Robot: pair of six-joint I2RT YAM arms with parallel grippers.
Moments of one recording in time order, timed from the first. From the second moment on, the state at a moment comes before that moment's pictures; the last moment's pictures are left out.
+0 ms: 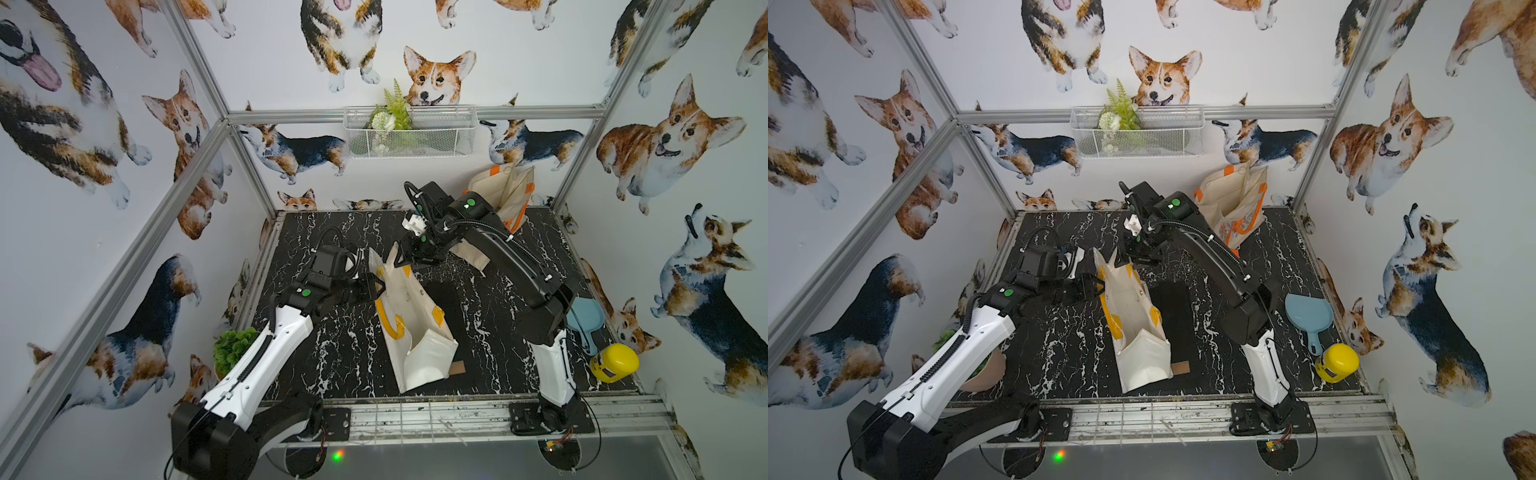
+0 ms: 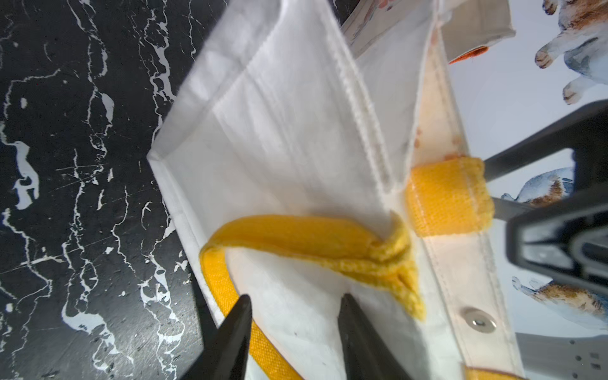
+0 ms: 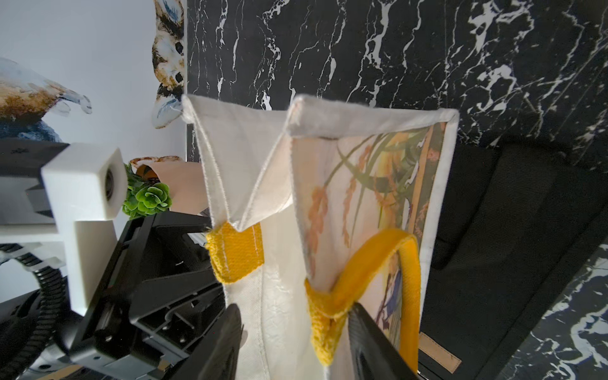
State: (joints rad) left arm -0.39 1.12 0.98 -0.65 0.40 -0.60; right arm 0.79 2.10 2.41 -1.42 -0.42 0.60
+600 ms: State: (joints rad) left arm -0.57 1.14 0.92 -0.52 0.31 -0.71; right arm 0.86 2.17 2.53 -1.46 -0.26 0.57
